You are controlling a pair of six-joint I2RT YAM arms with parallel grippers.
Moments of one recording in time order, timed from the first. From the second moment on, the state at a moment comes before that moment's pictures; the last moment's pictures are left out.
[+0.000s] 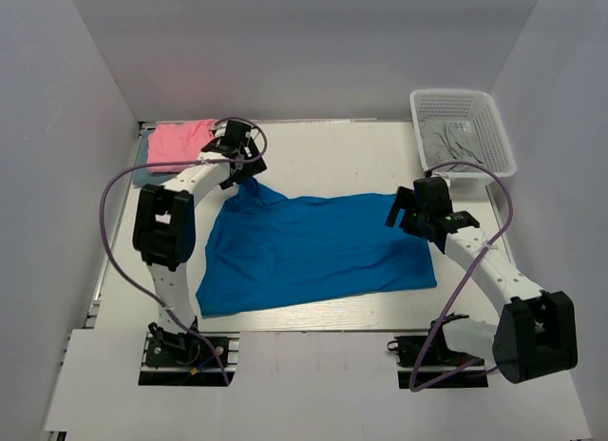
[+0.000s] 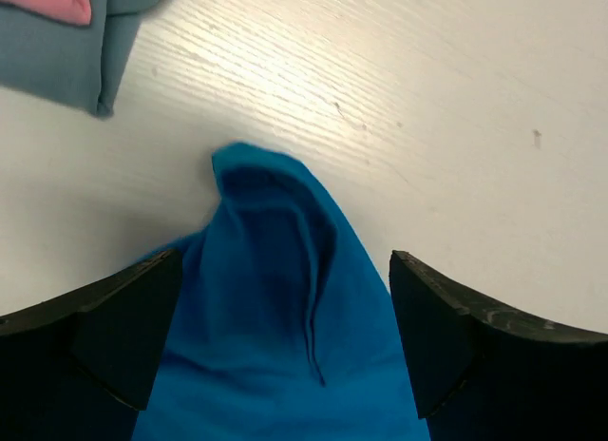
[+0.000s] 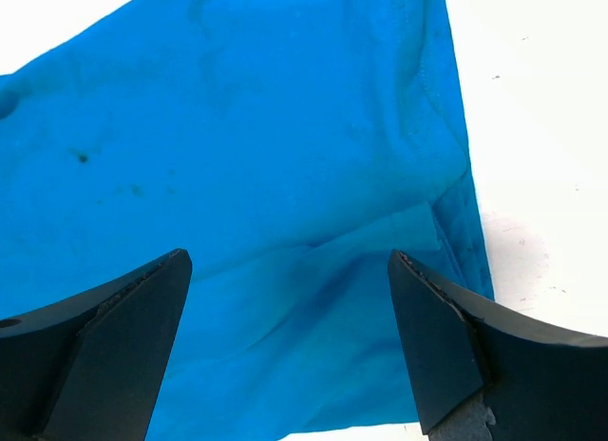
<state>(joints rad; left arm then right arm) -0.28 1.96 1.51 -0.48 -0.26 -0.64 0.28 1.19 0.78 -0.45 0.15 0.49</state>
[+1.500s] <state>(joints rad) -0.21 2.02 1.41 -0.27 -0.12 -0.64 0.27 1.55 0.94 -0.31 0.38 0.59</state>
